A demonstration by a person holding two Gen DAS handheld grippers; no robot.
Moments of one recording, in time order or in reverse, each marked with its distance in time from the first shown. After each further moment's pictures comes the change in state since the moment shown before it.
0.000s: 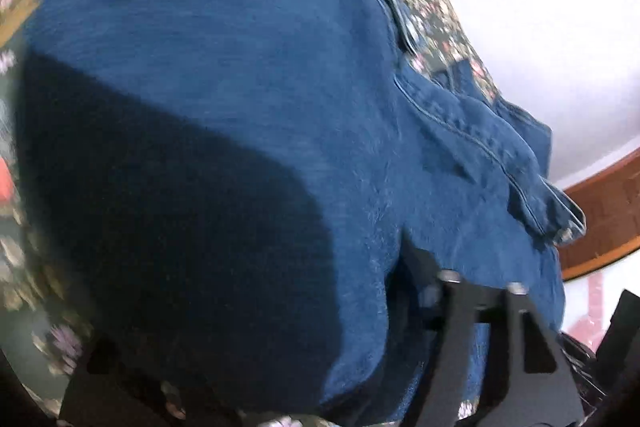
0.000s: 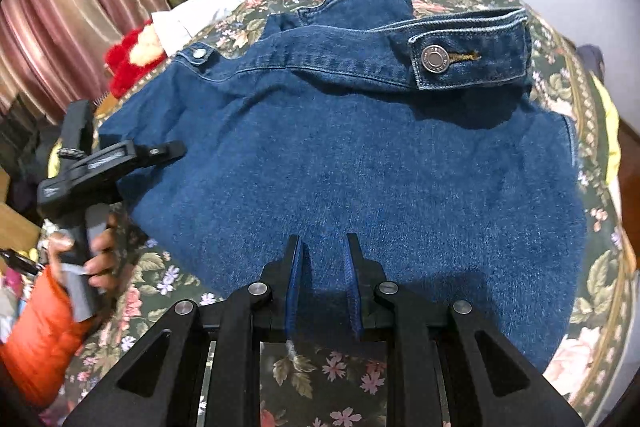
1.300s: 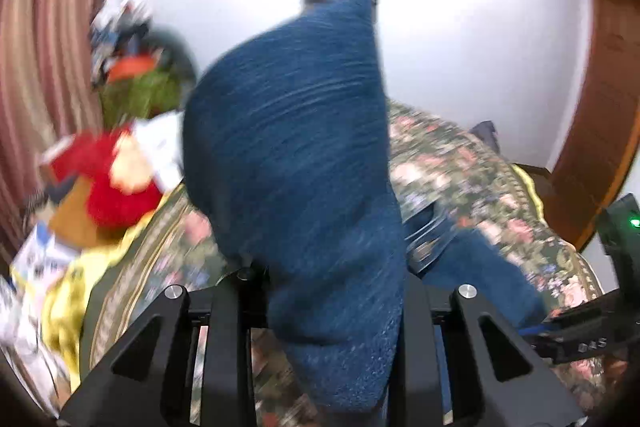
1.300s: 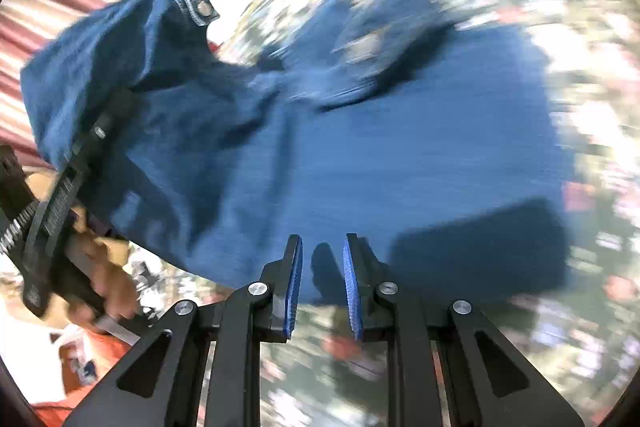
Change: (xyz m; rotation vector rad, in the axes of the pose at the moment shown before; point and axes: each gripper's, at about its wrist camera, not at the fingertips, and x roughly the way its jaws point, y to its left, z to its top) left arm -0.152 -0.163 -0.045 0.627 -0.439 0.165; right arm -0.013 0.033 -0.005 0.214 0.152 0.243
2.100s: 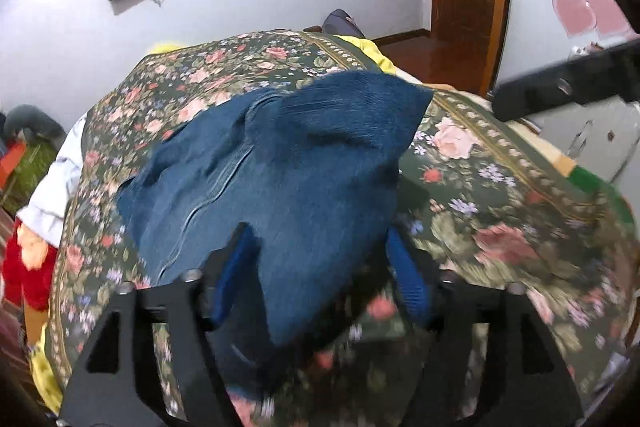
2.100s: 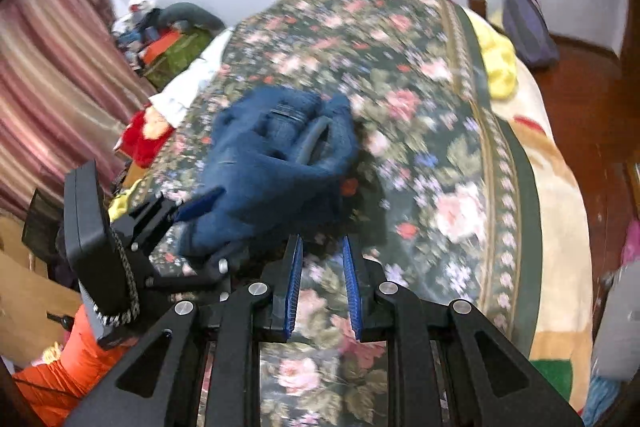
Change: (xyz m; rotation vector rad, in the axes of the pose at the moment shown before) left arm -0.013 -0.150 -0.058 0.460 0.267 -0.336; right arm -0.167 -0.051 -0.076 0.041 -0.308 -0.166
